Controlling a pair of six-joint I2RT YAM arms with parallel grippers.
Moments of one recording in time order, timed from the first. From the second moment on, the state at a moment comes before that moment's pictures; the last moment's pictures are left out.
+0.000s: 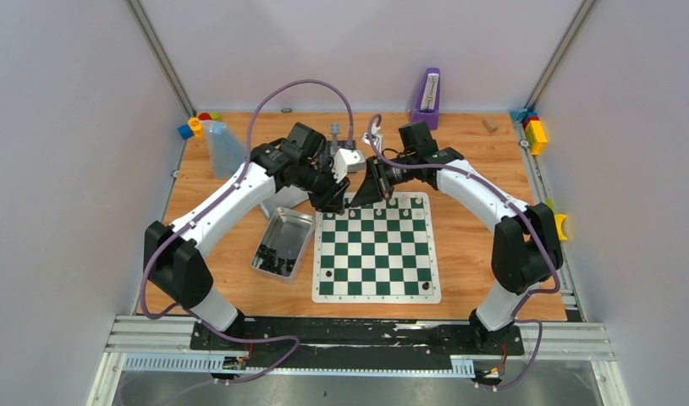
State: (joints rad) left arm -0.59 1.58 1.46 -0.87 0.59 0.42; right arm 0.46 1.71 1.36 -0.45 -1.09 0.08
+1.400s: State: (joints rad) left arm -0.46 1.65 1.38 -0.08 1.20 -0.41; right arm 0.25 1.58 1.28 -0.28 -1.38 0.26
